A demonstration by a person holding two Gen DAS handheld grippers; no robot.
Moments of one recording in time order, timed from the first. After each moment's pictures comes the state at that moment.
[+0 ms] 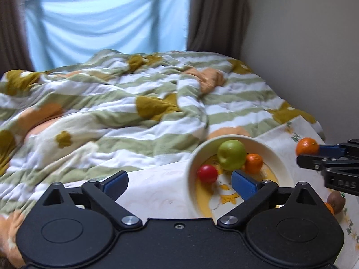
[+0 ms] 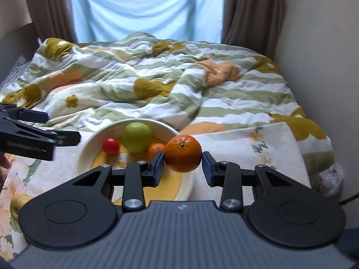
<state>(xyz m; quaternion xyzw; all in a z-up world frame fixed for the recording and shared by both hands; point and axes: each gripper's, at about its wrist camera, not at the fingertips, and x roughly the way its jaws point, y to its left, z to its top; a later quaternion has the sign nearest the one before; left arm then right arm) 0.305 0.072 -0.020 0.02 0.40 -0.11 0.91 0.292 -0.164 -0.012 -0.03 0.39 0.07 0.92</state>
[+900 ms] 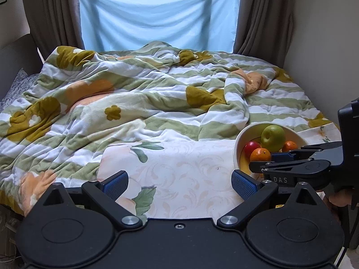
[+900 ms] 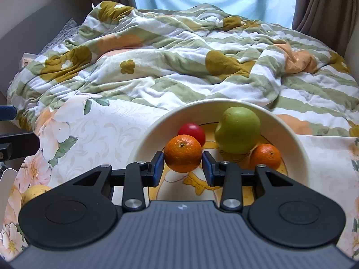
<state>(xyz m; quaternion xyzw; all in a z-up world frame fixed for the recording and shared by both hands) 0.246 0.118 -0.022 -0.01 0.40 0.00 0.91 0.340 -0.071 -0.080 -0.05 0.44 0.22 0.87</state>
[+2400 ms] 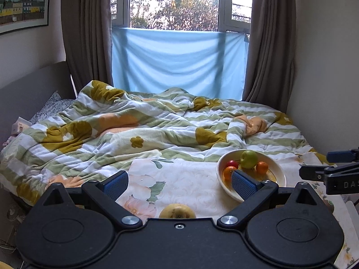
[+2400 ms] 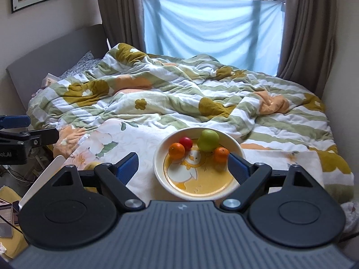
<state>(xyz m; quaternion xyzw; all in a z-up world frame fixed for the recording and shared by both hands) 0.087 0.093 0.052 -0.03 0.28 0.05 0.96 0.172 -0.152 0.055 -0.06 0.32 0.22 0.92</state>
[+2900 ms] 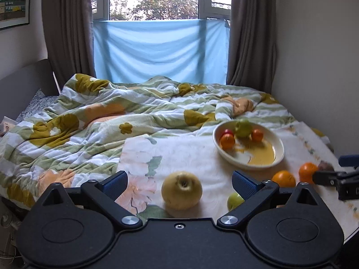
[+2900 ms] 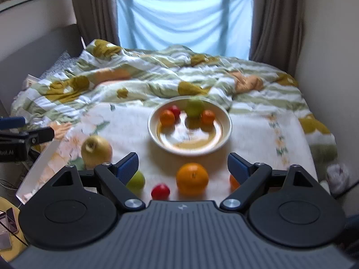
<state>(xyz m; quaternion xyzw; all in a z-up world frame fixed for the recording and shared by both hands) 0.069 0.112 -0.007 0.00 0.30 0.00 0.95 0.097 -0.147 0.012 -0.04 0.35 0.13 0.93</state>
